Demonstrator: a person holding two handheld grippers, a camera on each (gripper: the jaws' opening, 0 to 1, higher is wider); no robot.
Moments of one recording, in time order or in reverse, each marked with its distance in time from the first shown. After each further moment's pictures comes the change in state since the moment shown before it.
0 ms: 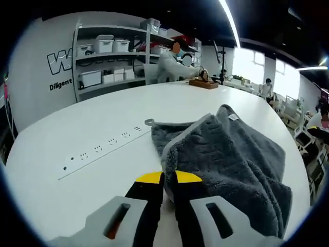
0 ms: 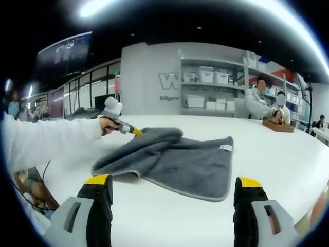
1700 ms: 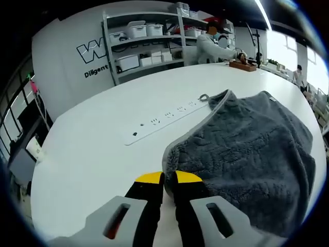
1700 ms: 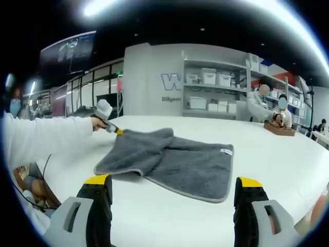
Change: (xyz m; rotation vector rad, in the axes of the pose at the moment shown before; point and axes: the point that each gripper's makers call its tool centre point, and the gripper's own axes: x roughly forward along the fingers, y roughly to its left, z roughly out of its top) left arm -0.075 0.106 -0.049 -0.021 0.153 0.317; right arm -0.007 0.008 0.004 -0.022 -0.007 0.013
